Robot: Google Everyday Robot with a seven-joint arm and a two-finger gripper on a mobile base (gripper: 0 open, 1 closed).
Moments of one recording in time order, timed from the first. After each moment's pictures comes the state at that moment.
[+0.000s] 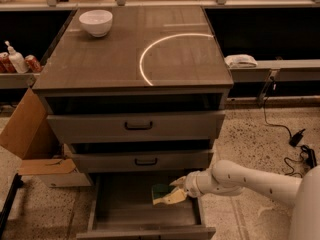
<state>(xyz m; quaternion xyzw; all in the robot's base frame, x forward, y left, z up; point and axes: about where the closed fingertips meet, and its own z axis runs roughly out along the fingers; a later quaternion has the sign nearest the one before) 0.522 -0.061 0.363 -0.41 0.81 0.31 0.26</state>
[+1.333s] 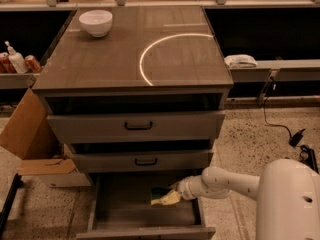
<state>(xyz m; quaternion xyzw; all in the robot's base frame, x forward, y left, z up) 0.551 -0.057 0.262 -0.38 0.84 0.30 0.25</state>
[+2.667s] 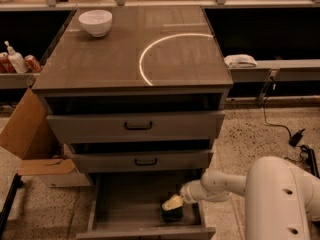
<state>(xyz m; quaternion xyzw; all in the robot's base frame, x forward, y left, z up) 0.546 -0.072 0.218 -0.35 0.87 0.29 0.20</state>
